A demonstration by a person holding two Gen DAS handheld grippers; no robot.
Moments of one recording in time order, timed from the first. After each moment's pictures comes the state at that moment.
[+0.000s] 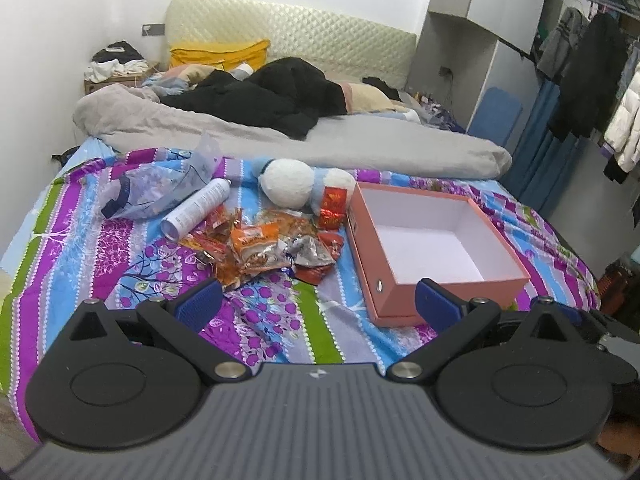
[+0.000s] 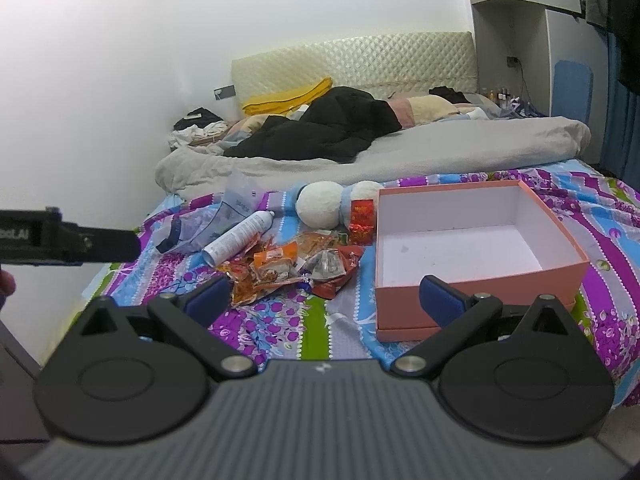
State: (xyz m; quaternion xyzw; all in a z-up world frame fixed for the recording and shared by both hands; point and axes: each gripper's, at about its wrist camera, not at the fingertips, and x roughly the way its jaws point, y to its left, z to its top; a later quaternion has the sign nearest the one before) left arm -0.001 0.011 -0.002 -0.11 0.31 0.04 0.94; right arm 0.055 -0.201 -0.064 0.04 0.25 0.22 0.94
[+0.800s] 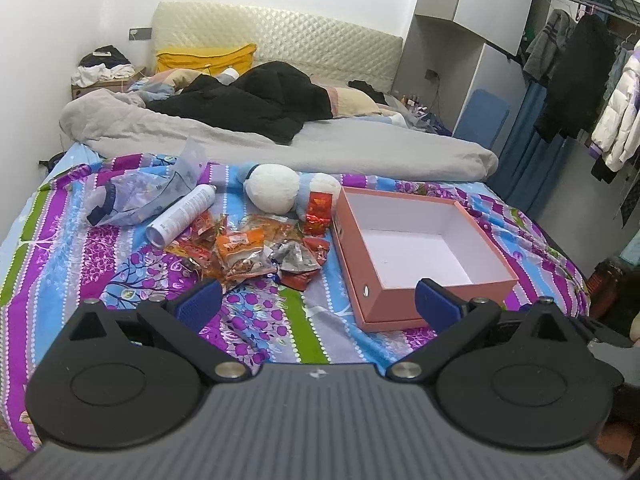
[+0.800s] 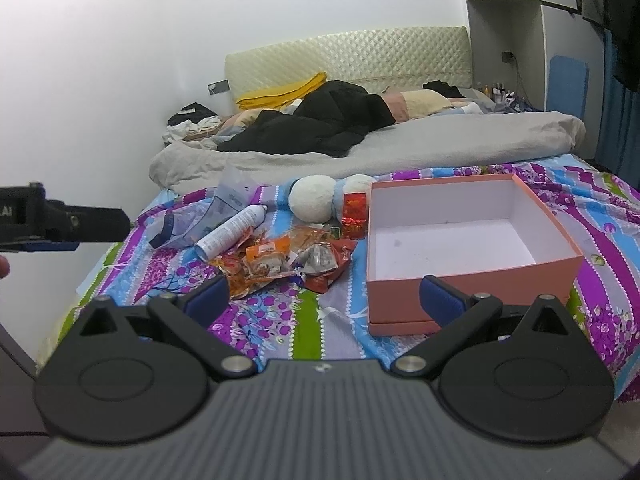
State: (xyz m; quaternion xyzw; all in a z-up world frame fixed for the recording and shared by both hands) left arm 0.005 0.008 -0.005 -0.11 0.30 0.02 0.95; right arm 0.056 -0.206 -0.066 0.04 0.26 0.21 0.94
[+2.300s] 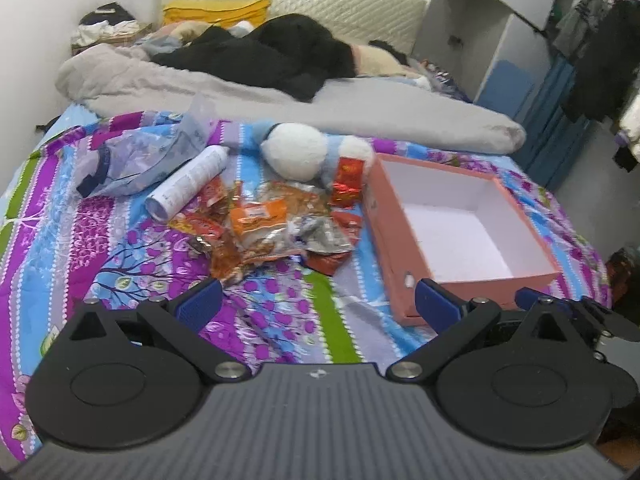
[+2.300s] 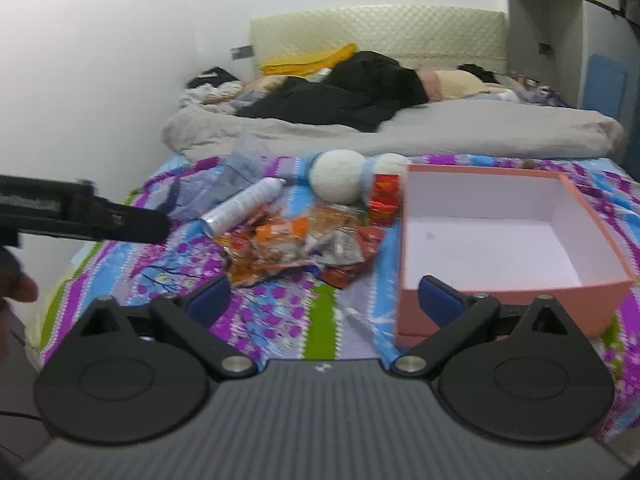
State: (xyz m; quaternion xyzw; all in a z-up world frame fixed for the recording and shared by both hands) left arm 0.098 0.065 -0.066 -0.12 0.36 0.03 0.92; right arm 0.117 -0.154 -0.097 -0.01 0.29 0.25 0.92
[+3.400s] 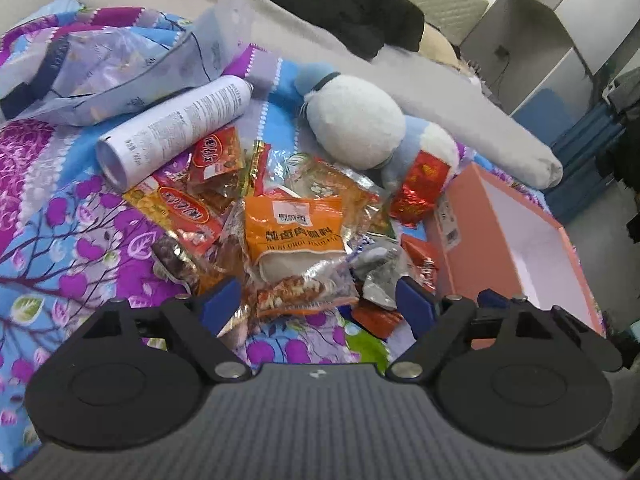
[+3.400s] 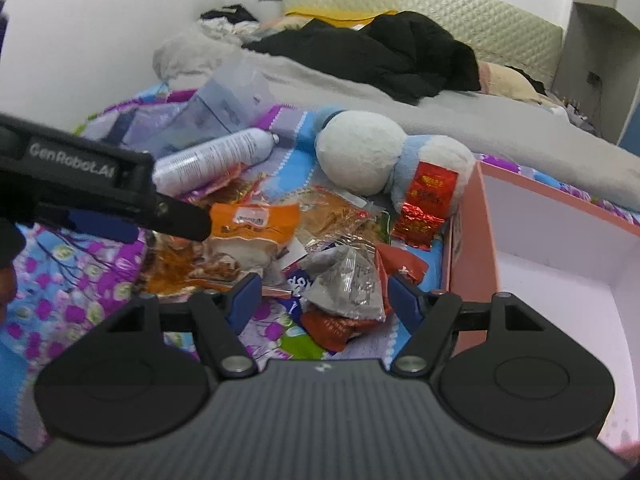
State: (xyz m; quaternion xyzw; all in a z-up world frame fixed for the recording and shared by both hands) left arm 0.276 0.170 -0.223 -0.25 0.40 0.03 0.88; right arm 0.268 -0.036 -0.200 -0.14 0.31 0.26 0.90
